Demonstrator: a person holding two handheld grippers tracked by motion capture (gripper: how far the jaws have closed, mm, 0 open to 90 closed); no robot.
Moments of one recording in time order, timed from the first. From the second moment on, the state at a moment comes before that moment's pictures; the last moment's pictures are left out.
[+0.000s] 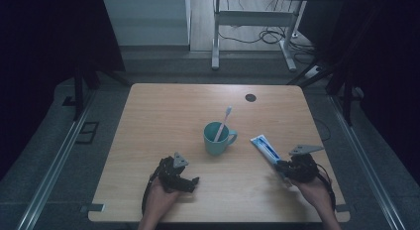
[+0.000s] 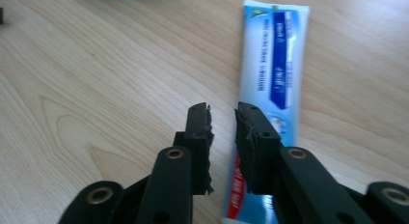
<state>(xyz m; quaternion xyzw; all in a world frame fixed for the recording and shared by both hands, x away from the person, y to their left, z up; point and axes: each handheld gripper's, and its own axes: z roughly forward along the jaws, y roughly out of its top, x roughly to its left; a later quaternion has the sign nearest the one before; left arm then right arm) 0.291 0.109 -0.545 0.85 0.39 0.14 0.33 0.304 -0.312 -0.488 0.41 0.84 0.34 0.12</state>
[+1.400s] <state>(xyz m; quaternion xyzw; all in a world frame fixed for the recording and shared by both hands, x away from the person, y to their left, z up) 0.291 0.109 -0.544 0.85 0.39 0.14 0.33 0.379 -0.289 -0.497 0.43 0.89 0.14 0.03</state>
